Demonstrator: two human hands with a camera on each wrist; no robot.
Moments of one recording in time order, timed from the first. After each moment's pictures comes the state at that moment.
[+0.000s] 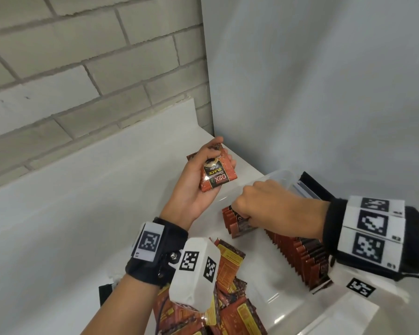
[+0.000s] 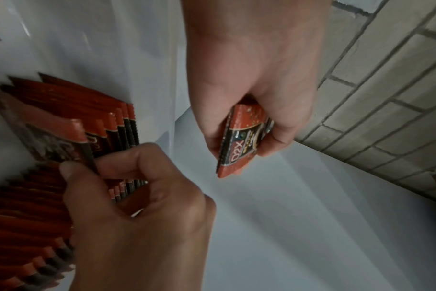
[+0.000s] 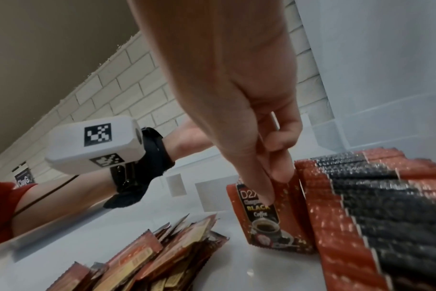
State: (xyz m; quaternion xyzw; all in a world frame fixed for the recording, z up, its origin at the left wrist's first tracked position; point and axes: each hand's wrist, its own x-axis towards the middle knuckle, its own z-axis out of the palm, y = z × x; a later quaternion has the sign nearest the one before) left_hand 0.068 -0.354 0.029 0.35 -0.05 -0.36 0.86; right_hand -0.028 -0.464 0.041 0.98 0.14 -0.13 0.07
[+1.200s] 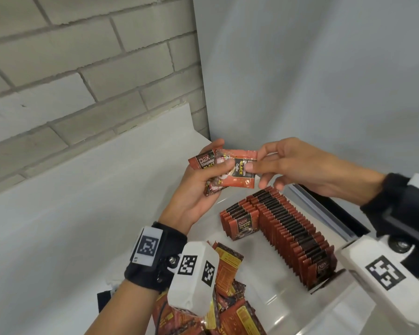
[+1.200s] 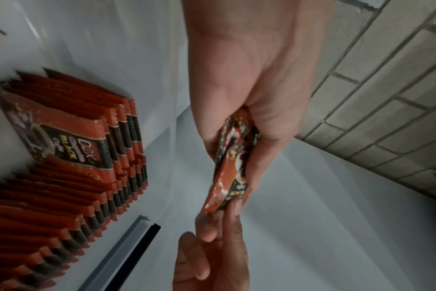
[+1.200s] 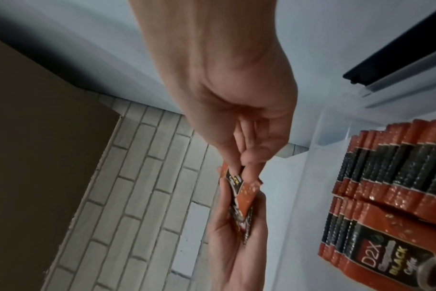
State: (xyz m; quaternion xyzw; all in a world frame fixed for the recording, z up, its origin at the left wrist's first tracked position) left_hand 0.063 -0.356 0.030 0.41 -0.14 -0.36 0.82; right_hand -0.029 -0.509 0.080 0.78 -0.17 -0.06 -0.60
